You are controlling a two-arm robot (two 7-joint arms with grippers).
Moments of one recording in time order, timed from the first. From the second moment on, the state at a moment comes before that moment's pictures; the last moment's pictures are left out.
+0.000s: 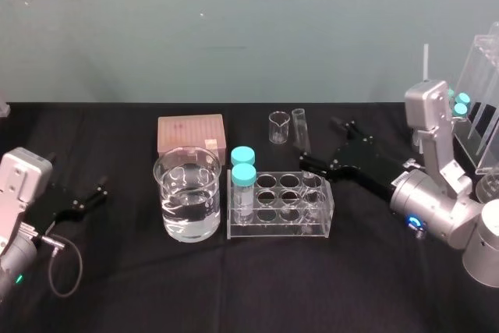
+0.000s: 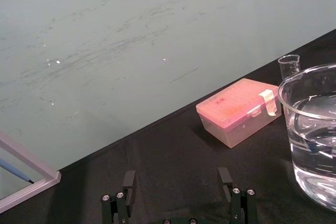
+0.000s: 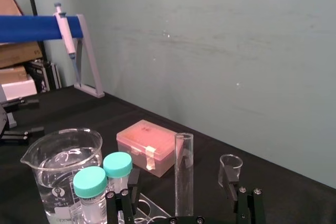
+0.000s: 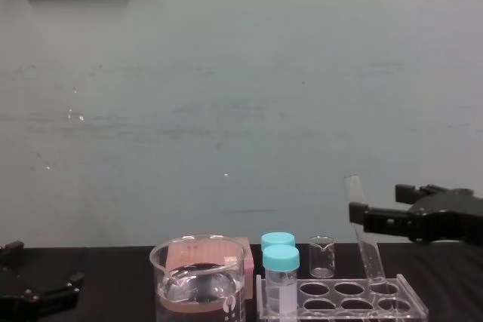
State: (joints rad) left arm -0.20 0.60 0.45 -1.41 -0.25 -0.12 0.03; right arm 0.34 0.49 -0.41 -1.42 0.47 0.00 0.38
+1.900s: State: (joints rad) left arm -0.20 0.60 0.45 -1.41 -0.25 -0.12 0.03; right arm 0.44 0.39 -0.43 -1.24 0.38 0.01 0.43
